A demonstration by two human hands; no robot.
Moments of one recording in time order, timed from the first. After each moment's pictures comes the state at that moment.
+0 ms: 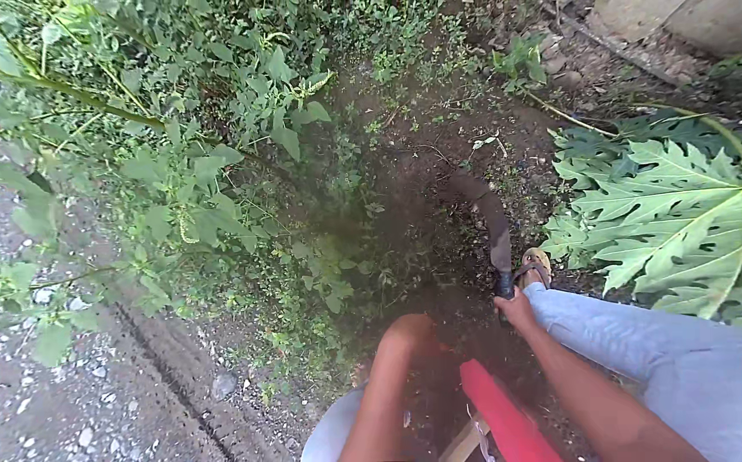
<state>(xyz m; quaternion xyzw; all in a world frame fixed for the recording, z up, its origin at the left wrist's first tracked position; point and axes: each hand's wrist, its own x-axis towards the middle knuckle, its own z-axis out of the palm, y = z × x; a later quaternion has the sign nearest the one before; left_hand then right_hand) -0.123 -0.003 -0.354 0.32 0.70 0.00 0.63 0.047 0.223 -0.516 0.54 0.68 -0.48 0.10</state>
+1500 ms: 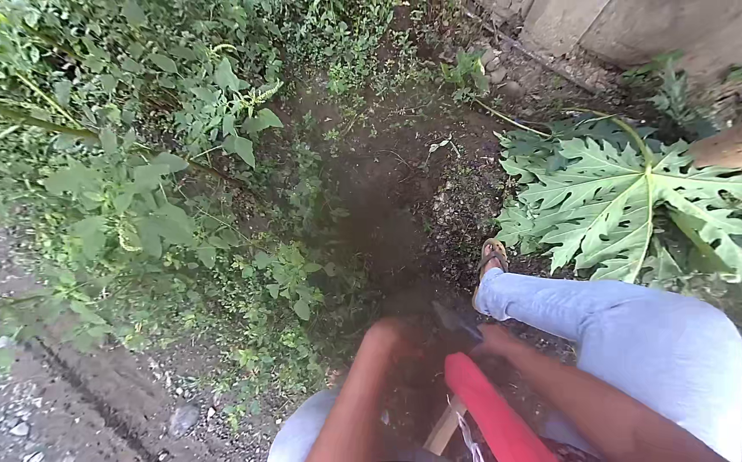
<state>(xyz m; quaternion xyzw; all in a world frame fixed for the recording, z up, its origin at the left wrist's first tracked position) -0.087 0.011 -0.365 0.31 0.68 -0.06 0.67 0.120 0.205 -0.469 0.37 0.71 -0.28 0.54</state>
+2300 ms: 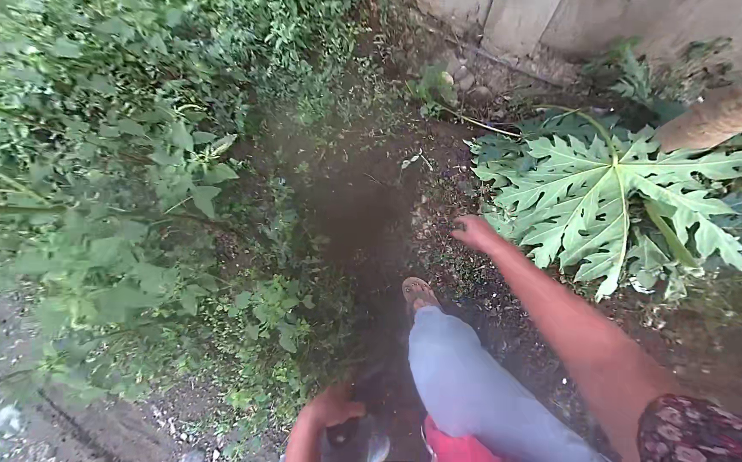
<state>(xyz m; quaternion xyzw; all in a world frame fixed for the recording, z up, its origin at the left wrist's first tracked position) -0.083 -0.070 -0.382 0.12 0.71 0.07 0.69 -0.047 0.365 -0.380 0.33 0.87 -0.32 0.16</state>
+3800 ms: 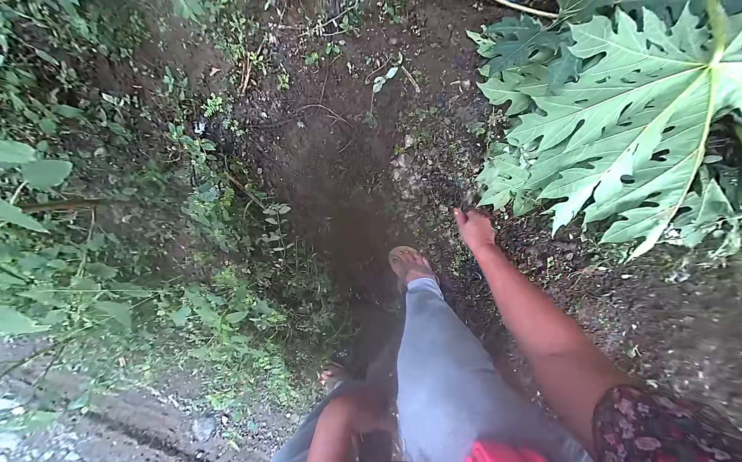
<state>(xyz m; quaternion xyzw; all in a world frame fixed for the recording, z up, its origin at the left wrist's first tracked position) -0.062 0.039 -0.396 0.16 0.56 -0.10 0.81 -0.003 0.373 -0.554 0.58 0.71 -0.32 0.24</state>
